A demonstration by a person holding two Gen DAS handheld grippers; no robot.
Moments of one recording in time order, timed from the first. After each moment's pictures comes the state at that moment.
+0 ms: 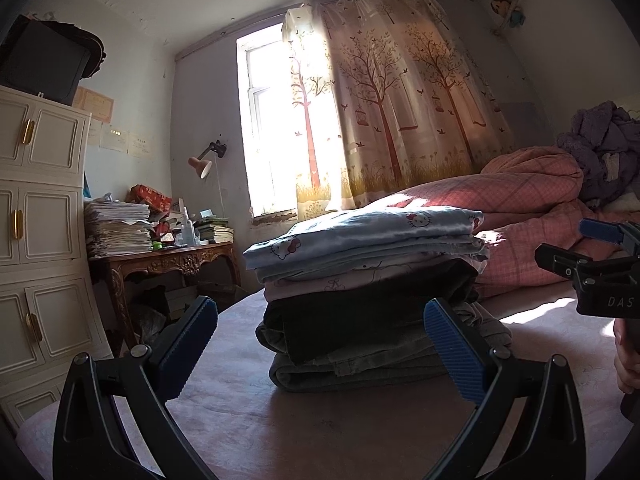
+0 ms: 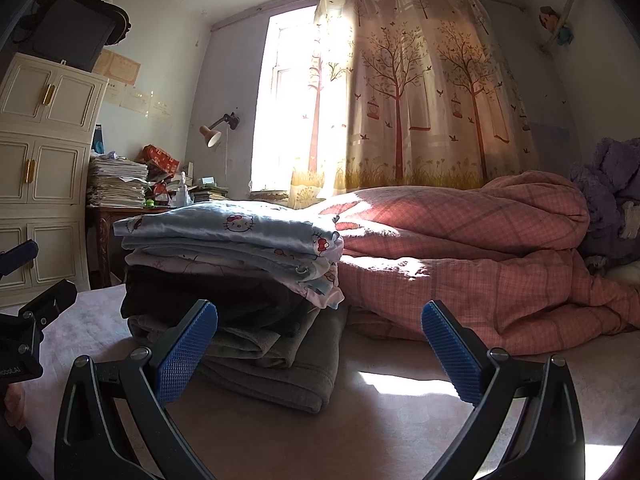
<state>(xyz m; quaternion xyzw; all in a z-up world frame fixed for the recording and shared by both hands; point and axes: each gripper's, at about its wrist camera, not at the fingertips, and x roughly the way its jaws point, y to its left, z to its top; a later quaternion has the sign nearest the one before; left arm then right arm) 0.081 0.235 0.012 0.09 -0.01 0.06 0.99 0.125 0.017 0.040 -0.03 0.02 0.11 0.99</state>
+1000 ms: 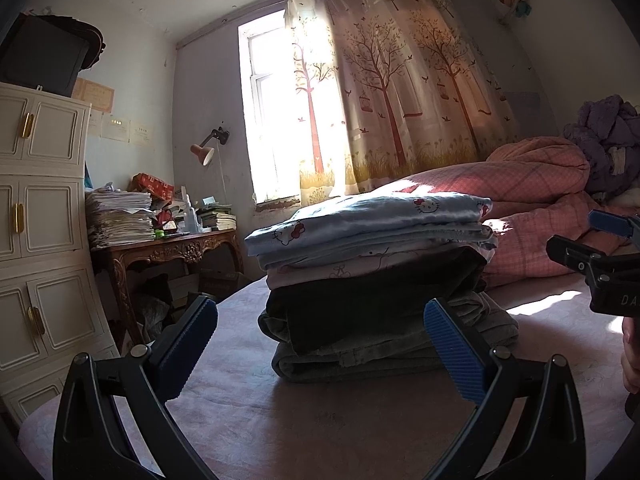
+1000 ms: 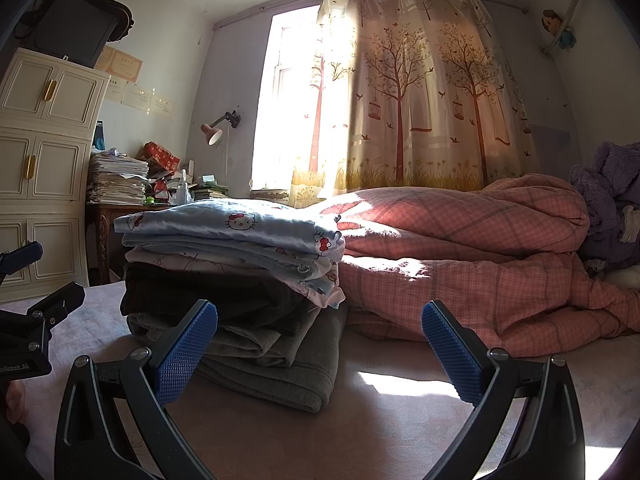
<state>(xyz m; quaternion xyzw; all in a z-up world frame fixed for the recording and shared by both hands) 0.089 0.237 0.009 0.08 0.02 0.07 0.99 0.126 0.017 0.040 -0.04 0.02 0.11 0.99</state>
